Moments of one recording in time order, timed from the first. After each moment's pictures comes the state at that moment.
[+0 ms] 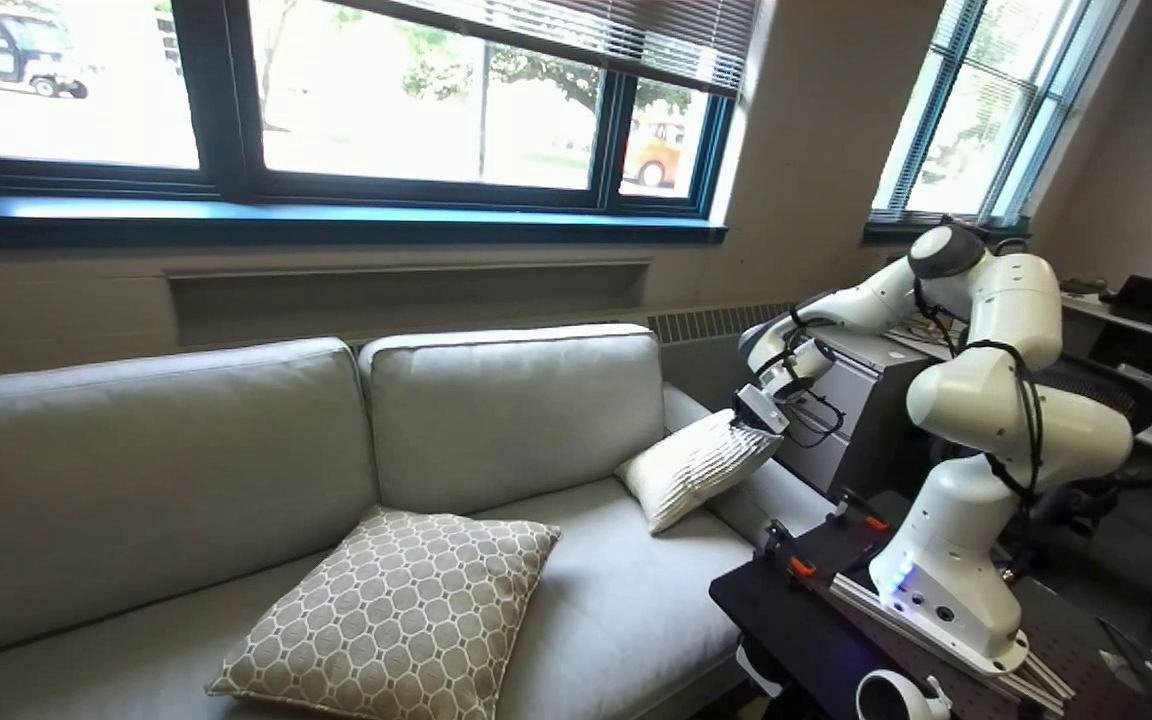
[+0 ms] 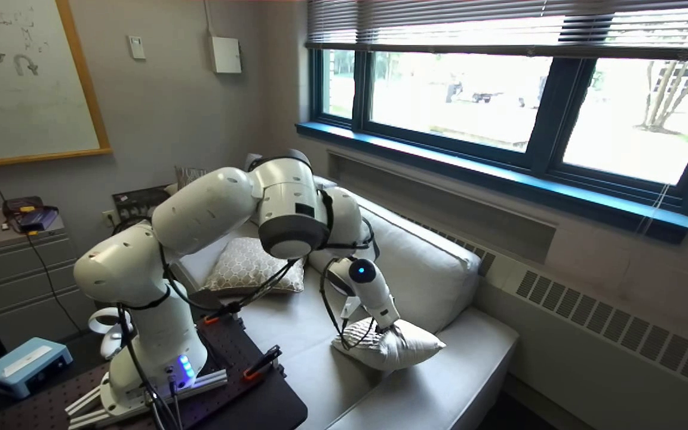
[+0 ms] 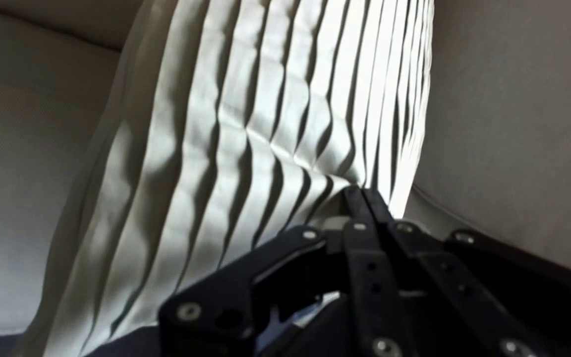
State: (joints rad) arm -1.00 0.96 0.69 -2.10 0.77 3.45 -0.29
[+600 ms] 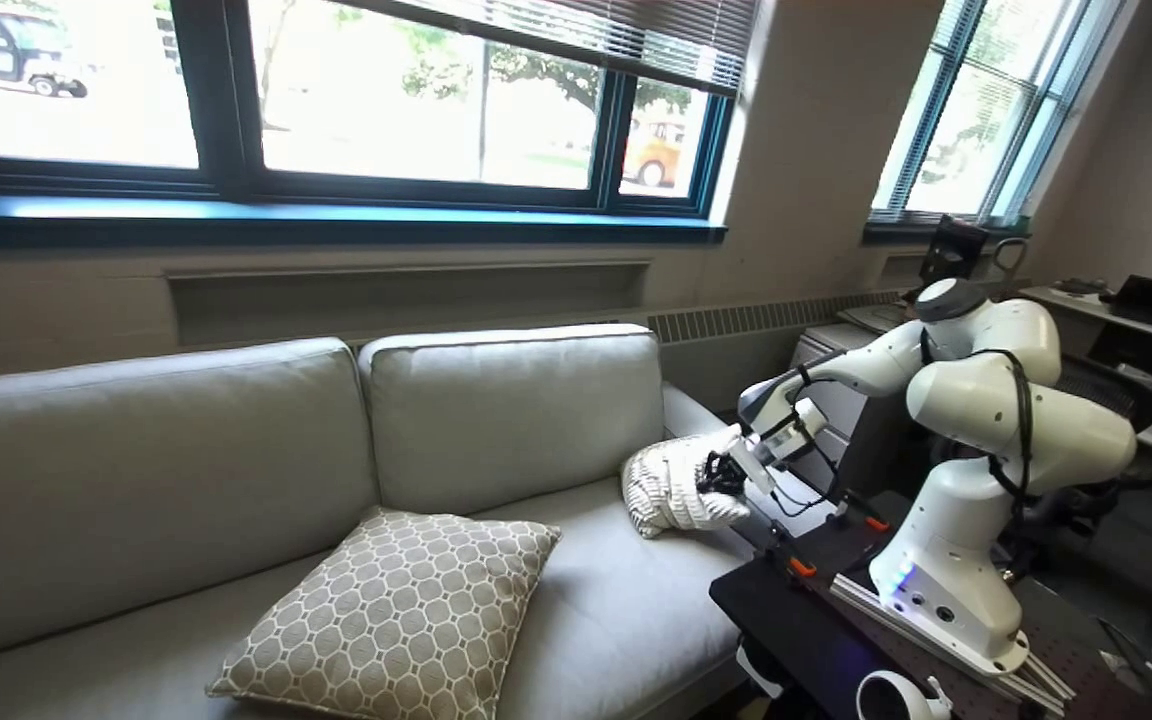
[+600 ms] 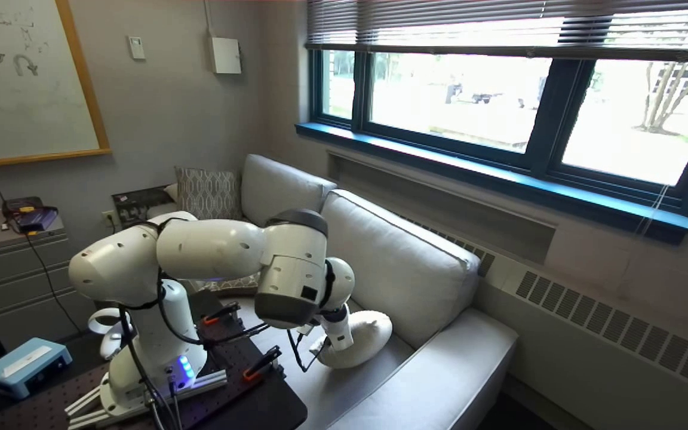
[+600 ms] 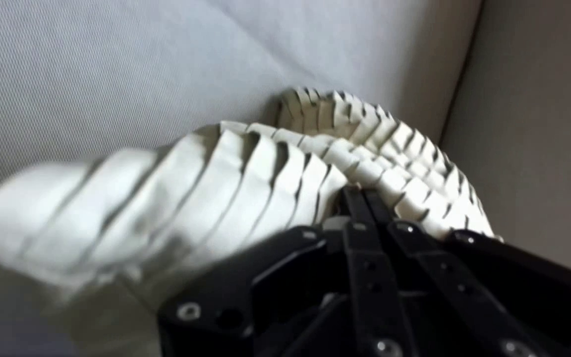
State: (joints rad) arm -1.14 1.28 0.71 -2.26 0.31 3.40 -0.05
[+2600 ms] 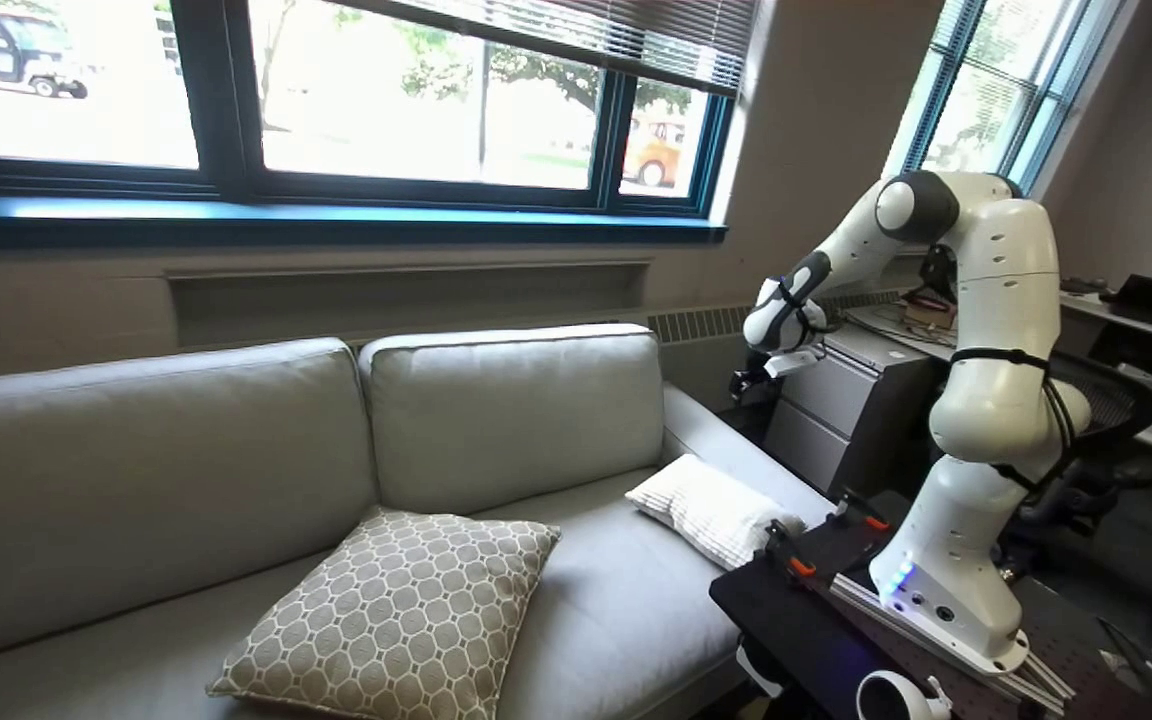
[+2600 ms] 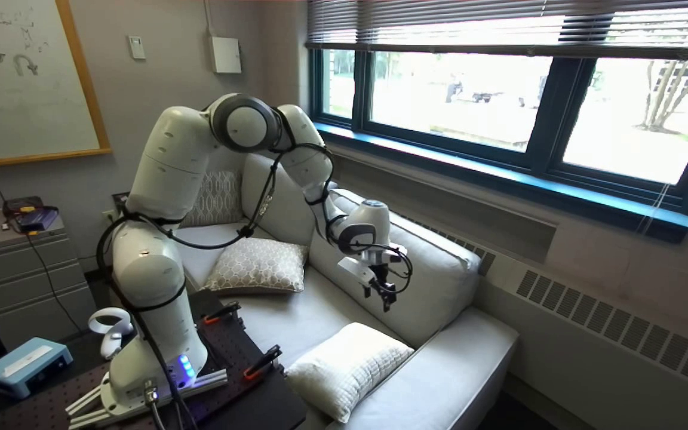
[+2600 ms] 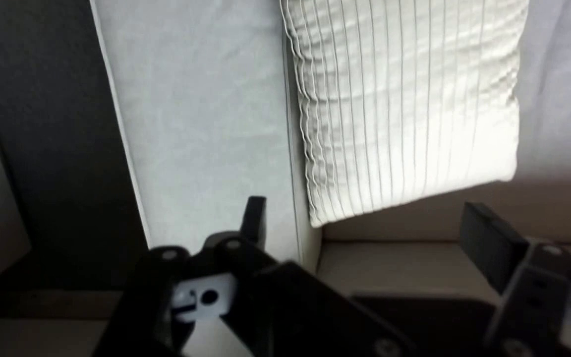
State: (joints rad) arm -0.16 0.45 -0.17 -2.19 -0.07 2.72 -0.14
